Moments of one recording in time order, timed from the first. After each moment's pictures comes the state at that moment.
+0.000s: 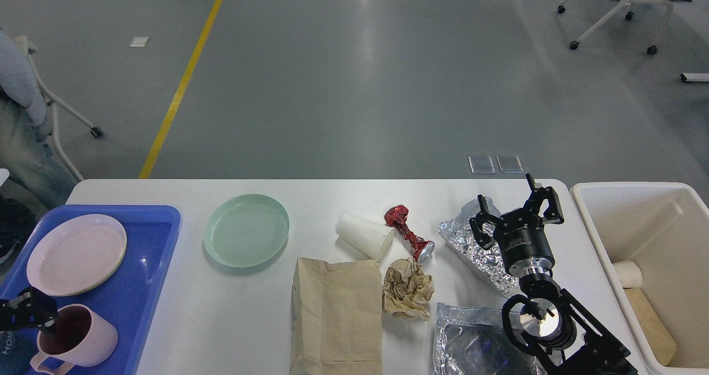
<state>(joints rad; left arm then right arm) -1.56 0.91 1.31 -1.15 0.28 -0.65 -0.02 0.22 -0.04 1.20 0.93 -0.33 0.19 0.42</state>
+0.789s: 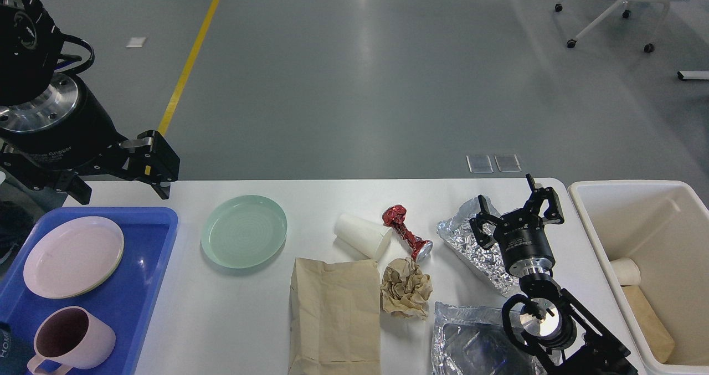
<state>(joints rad) -2.65 0.18 1.63 -1.69 -0.16 -0.81 -0.02 0.22 -0.04 1.20 0.93 -0.33 0.19 0.42</state>
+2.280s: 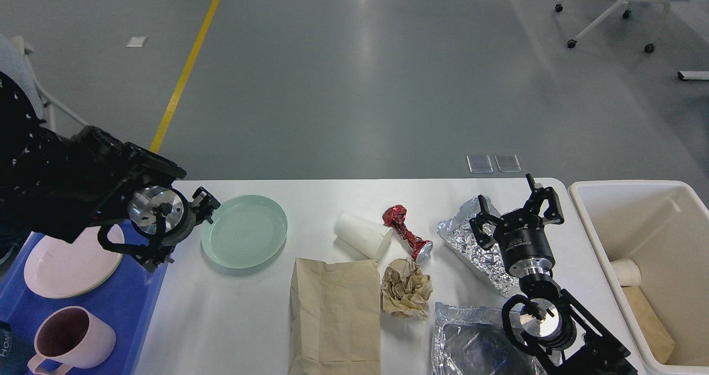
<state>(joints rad) -1.72 0.19 1.31 -1.24 -0.87 -0.02 0.29 0.22 -0.04 1.20 0.93 -0.33 0.19 0.42</state>
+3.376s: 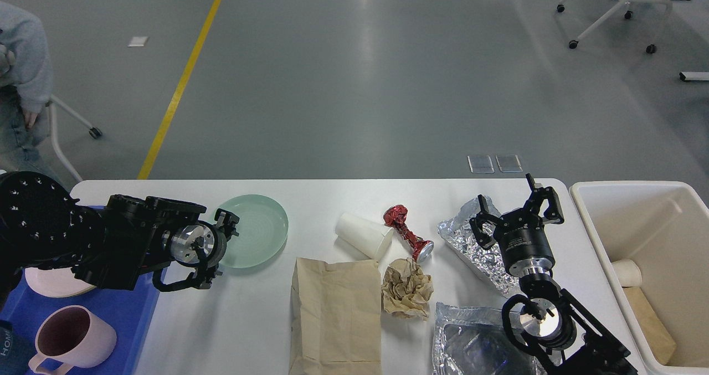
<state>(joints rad) -1.29 0.18 0.98 -0.86 -0.94 0.09 0.20 0.22 -0.04 1.20 0.93 -0.33 0.19 0.42</state>
